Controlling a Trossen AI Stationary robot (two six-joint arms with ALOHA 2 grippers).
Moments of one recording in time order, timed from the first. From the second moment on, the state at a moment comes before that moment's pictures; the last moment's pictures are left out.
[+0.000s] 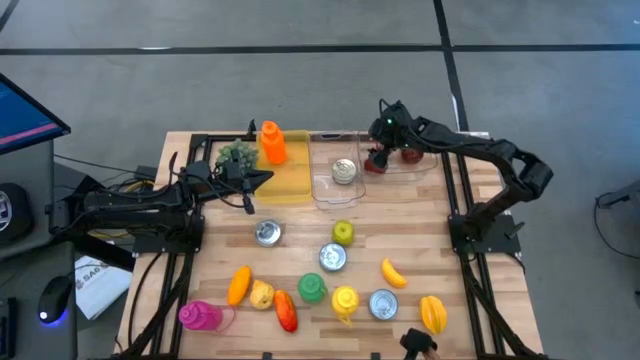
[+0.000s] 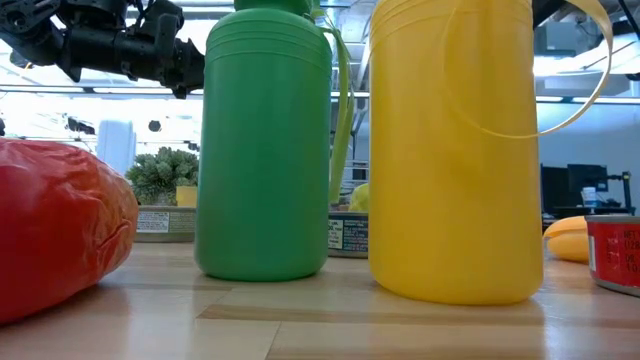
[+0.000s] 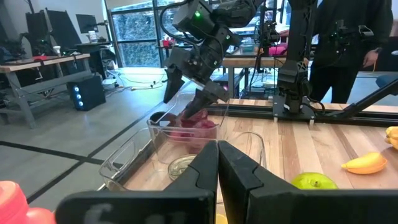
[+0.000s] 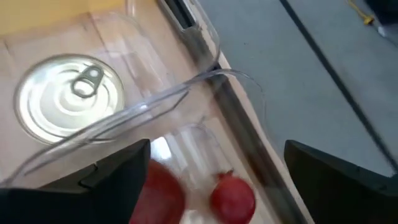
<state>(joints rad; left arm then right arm) 0.34 0.79 0.29 0.49 -0.01 0.07 -0.69 1.53 1.02 -0.34 0.08 -0.34</state>
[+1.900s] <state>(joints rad) 0.34 0.79 0.29 0.49 -0.01 0.07 -0.48 1.16 1.13 -0.69 0.12 -0.21</state>
